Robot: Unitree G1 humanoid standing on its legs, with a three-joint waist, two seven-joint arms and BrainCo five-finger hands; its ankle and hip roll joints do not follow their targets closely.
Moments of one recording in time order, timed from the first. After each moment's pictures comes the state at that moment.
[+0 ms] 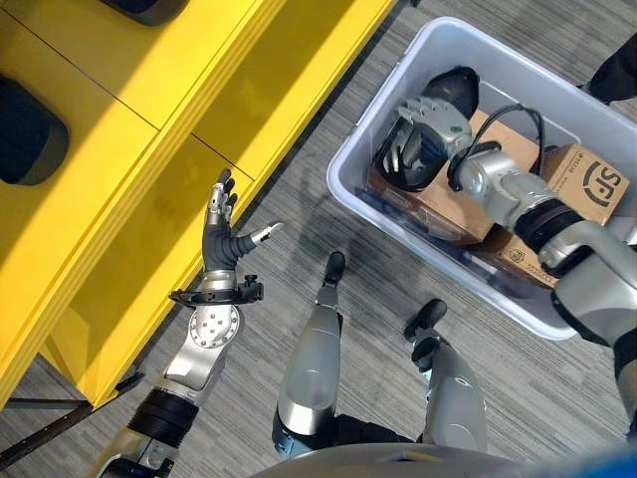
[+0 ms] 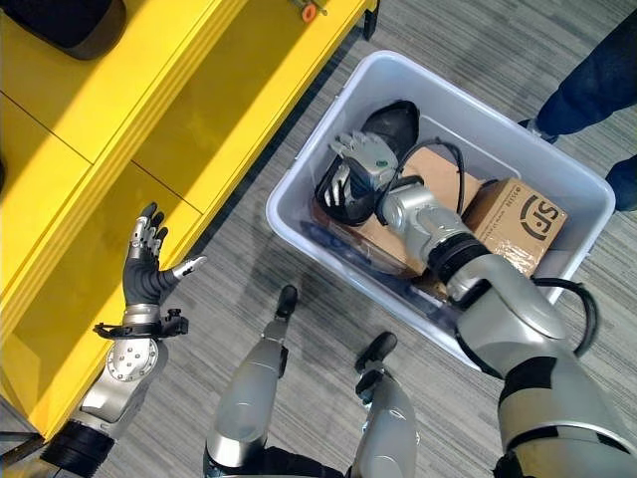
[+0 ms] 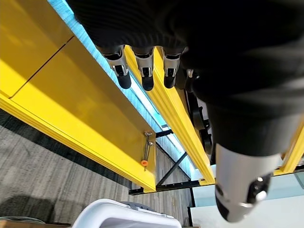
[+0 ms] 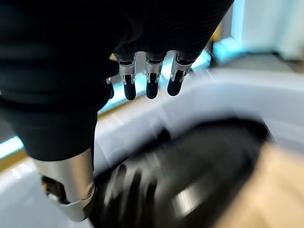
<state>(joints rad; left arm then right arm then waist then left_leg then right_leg) -0.05 0.52 -0.26 0.03 -0.25 -0.42 0.49 -1.15 -0.51 0.89 0.95 -0.32 0.04 -0.15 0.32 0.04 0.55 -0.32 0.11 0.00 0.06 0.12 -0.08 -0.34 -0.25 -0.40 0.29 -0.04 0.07</state>
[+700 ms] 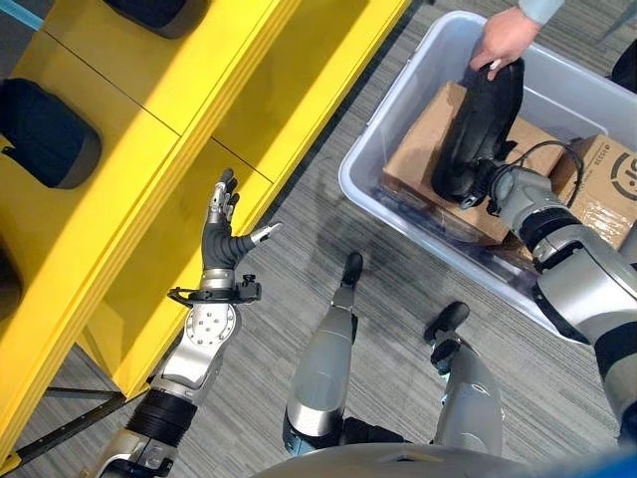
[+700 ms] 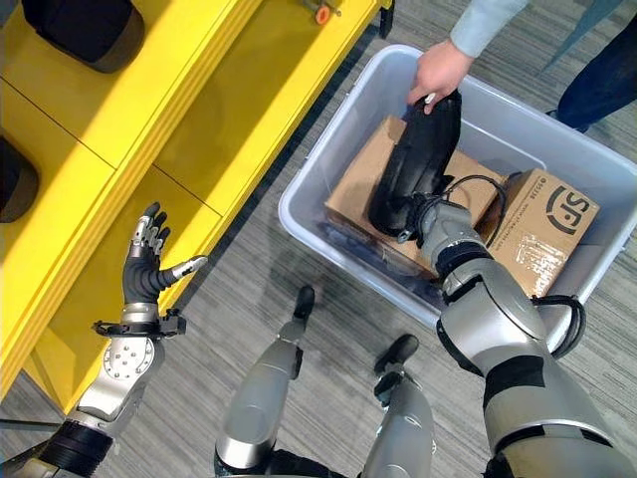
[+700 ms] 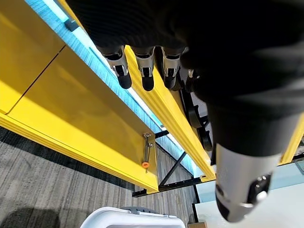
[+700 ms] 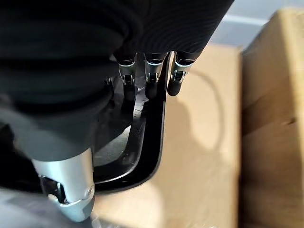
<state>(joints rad) -0.05 0.52 -0.24 0.02 -0.27 -0.40 0.43 -1.17 -0.53 0.73 1.28 -0.34 0.25 0.15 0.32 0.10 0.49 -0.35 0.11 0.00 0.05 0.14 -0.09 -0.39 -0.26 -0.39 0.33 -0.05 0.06</state>
